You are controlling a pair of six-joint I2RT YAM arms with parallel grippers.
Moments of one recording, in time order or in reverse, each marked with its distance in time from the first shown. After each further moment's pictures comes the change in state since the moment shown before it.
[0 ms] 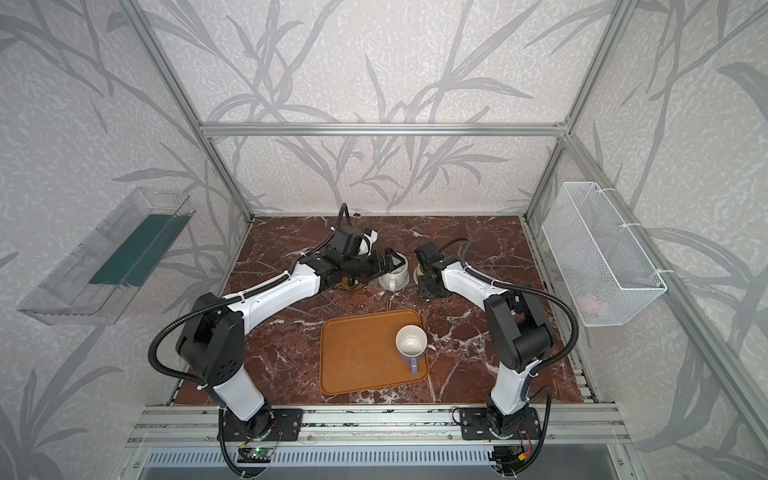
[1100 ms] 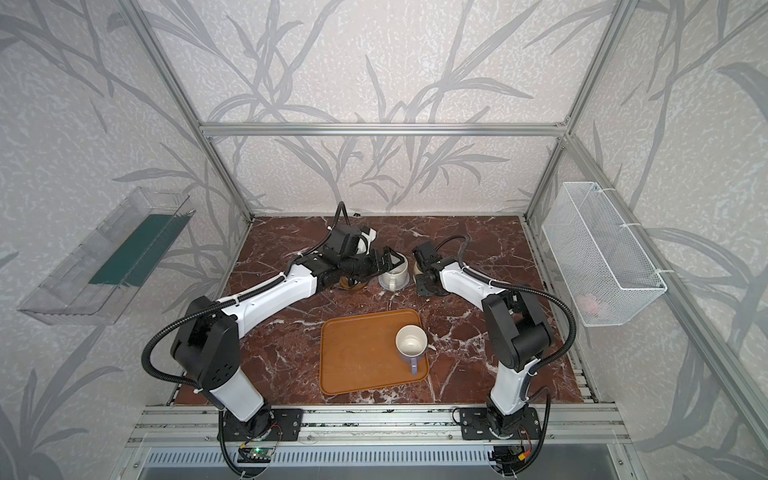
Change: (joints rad) left arm 0.000 -0.038 -0.008 -0.002 0.000 0.000; right arm 0.010 0.019 -0.002 0.064 0.027 -0.034
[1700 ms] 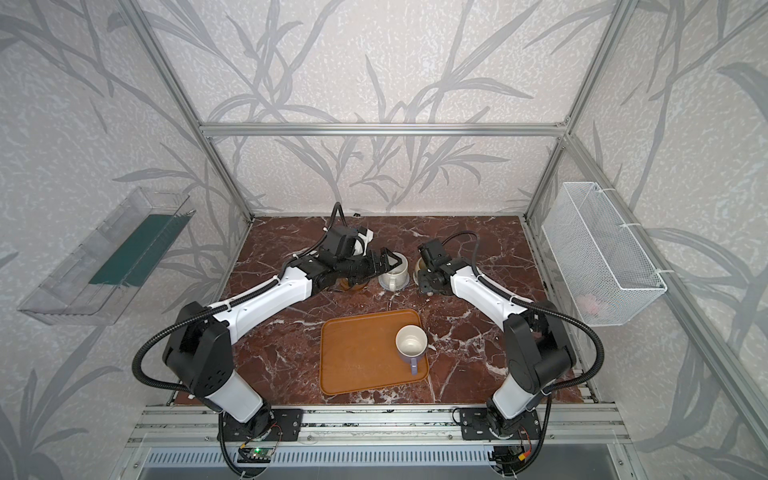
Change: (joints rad) left arm 0.003 -0.056 -0.029 -0.028 0.000 0.002; right arm 0.001 -0.204 -0.042 -0.023 0.005 0.032
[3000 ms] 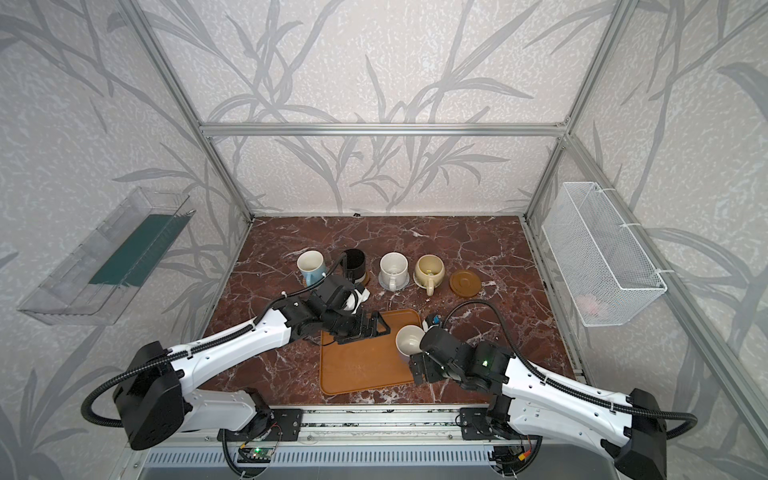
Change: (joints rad) left arm -0.168 -0.304 -0.405 -0.220 0.062 -0.021; right arm 0.615 -0.702 -0.547 -0.155 -0.052 0.410
